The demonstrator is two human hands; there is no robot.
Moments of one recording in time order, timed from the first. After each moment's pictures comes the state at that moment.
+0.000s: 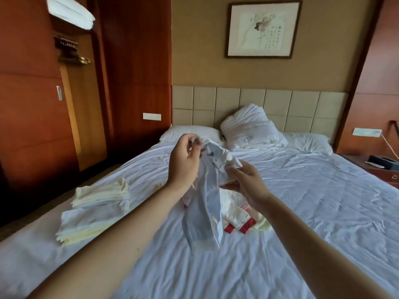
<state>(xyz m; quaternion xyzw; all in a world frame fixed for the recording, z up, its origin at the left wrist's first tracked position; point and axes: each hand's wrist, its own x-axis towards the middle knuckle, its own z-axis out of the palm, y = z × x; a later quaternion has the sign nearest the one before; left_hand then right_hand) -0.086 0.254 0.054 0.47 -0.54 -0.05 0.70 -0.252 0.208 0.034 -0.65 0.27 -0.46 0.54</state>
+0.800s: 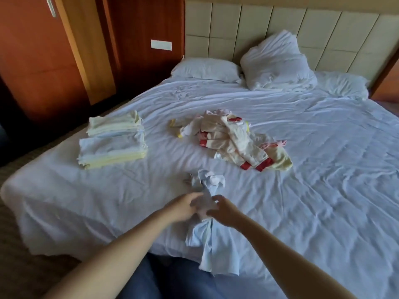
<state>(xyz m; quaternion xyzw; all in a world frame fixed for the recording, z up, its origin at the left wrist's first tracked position) -0.034 0.318 -0.214 0.71 -0.57 -0.36 0.19 -0.198 0.256 -0.215 -0.75 0.51 -0.05 0.42</state>
